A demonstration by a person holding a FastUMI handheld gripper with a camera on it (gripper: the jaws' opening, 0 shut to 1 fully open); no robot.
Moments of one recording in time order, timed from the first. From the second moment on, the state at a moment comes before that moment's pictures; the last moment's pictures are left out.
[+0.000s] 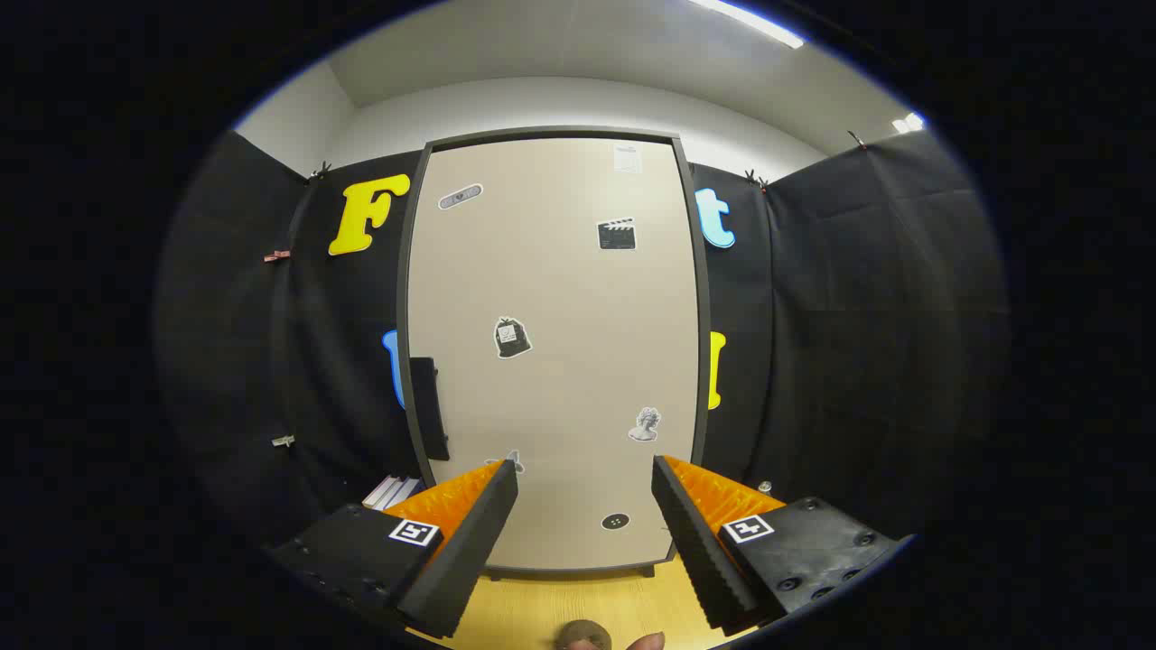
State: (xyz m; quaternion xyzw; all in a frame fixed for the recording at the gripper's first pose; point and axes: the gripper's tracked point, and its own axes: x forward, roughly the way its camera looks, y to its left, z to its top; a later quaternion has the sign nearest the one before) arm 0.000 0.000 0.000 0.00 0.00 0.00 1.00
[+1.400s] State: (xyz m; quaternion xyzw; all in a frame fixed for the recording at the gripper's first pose) arm 0.038 0.075 0.008 0.03 0.01 0.03 1.00
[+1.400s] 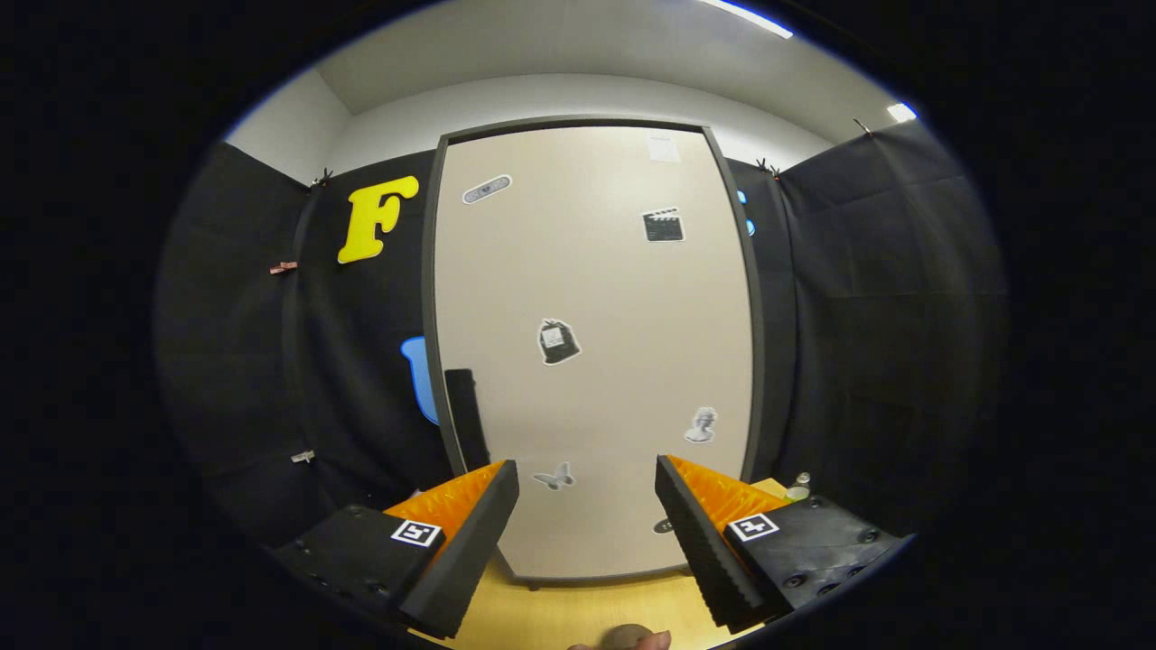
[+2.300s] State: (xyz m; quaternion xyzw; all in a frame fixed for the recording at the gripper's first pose) arm 0.172 0.187 -0.040 0.00 0.04 0.05 1.00
